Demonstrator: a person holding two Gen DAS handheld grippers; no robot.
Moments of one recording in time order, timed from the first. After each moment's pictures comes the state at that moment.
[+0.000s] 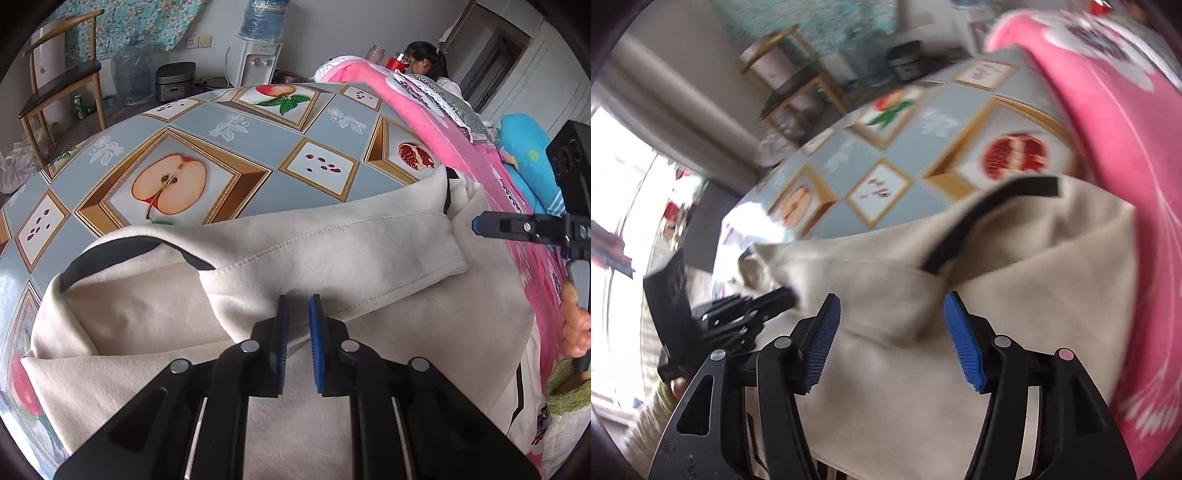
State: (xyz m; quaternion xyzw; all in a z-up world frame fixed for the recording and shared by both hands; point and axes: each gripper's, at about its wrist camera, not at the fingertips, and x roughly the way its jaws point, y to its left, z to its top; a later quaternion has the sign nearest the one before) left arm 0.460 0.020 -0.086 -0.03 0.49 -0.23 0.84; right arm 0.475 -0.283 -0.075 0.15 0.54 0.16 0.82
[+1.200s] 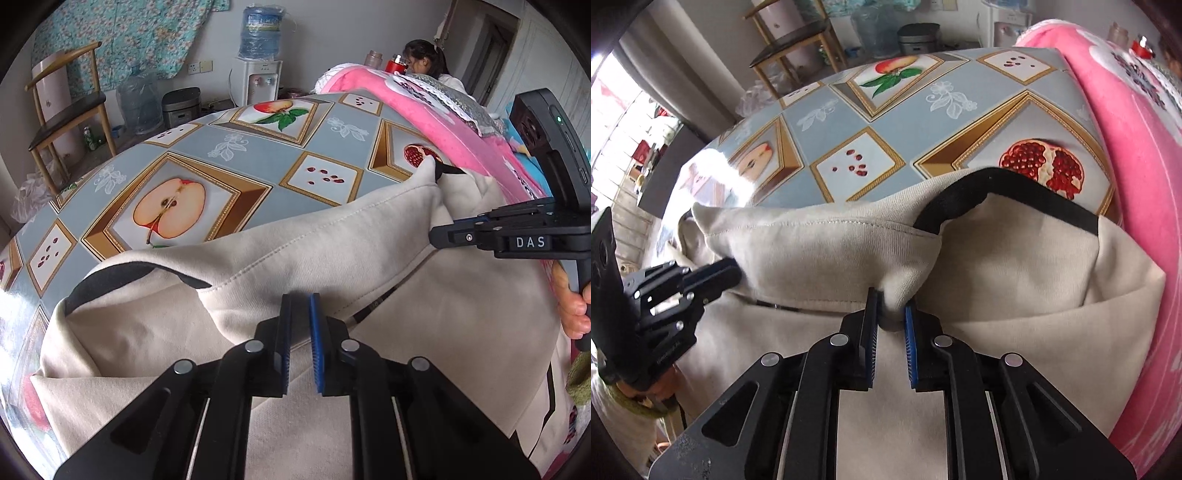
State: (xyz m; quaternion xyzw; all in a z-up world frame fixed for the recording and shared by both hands) left arm 0.458 0.004 -0.089 0.03 0.45 -0.21 0.87; right arm 0.507 -0.254 -0.111 0.00 0.55 0.16 0.82
